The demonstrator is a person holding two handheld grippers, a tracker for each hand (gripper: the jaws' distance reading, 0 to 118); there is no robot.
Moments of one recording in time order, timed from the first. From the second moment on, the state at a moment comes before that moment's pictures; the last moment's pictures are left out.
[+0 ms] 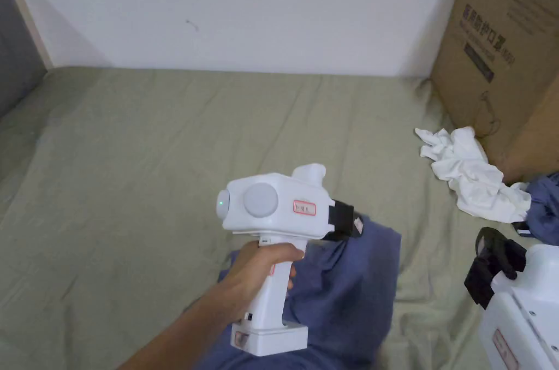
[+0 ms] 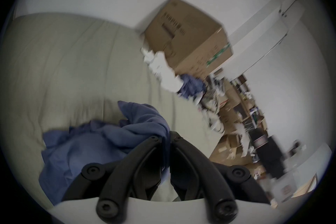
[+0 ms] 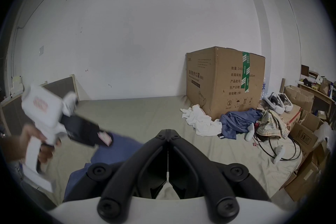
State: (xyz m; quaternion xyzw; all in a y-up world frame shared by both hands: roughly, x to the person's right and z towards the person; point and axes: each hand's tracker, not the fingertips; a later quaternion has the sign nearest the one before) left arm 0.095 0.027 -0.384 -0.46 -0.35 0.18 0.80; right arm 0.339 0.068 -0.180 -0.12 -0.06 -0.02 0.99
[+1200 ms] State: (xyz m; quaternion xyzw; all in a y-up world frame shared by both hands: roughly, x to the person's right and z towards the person) left arm -0.033 0.099 -0.269 -0.13 -0.03 0.00 0.99; right arm 0.308 0.108 -0.178 -0.07 -0.03 -0.01 1.00
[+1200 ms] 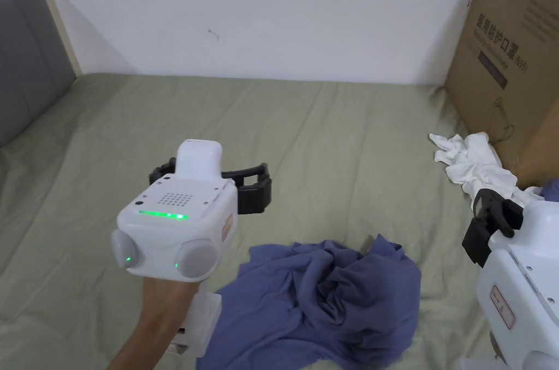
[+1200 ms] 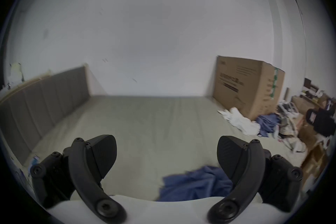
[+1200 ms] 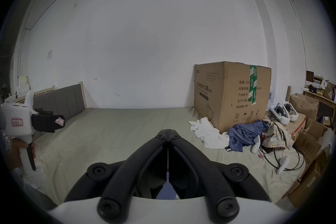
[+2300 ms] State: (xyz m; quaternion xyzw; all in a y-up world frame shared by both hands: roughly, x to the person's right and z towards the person) left arm -0.055 -0.036 -0.229 -0.40 -0.04 0.09 0.91; right arm 0.299 0.089 -0.179 -0.10 -0.01 -0.02 1.00
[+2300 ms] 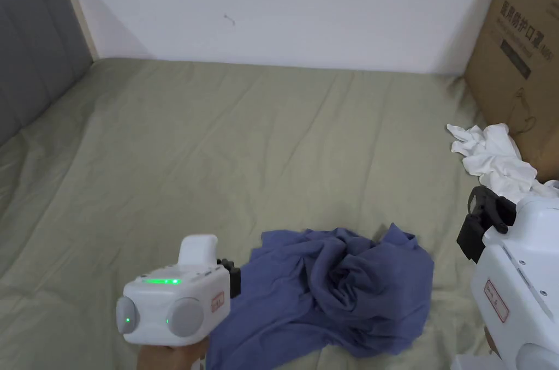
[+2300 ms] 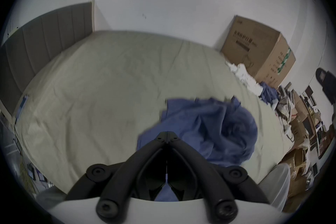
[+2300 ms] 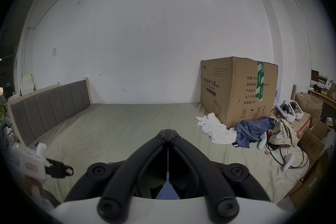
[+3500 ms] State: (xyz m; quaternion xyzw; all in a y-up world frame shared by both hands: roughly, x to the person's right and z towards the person) left arm -0.035 -0.062 -0.196 -0.46 -0.04 0.08 0.88; right arm 0.346 0.000 -0.291 -0.29 0.01 -0.05 0.95
